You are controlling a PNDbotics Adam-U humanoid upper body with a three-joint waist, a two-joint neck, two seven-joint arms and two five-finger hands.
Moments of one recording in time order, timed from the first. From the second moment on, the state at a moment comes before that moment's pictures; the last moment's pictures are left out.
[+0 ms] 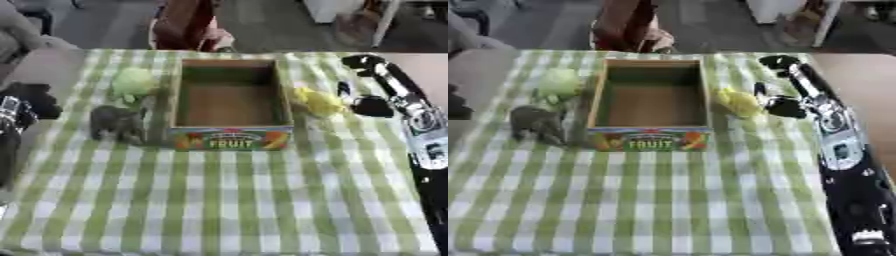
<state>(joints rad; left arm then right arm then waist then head) -0.03 0.41 0.10 -1.88 0.13 -0.02 -0.03 -0.65 -0.21 -0.17 -1.15 0.64 -0.30 0.31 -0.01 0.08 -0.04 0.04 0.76</state>
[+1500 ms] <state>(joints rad) -0.48 0.86 -0.18 -1.37 -0.21 -0.23 -0.32 -0.65 -0.21 -0.15 -1.19 0.60 -0.30 0.34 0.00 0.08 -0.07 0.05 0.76</state>
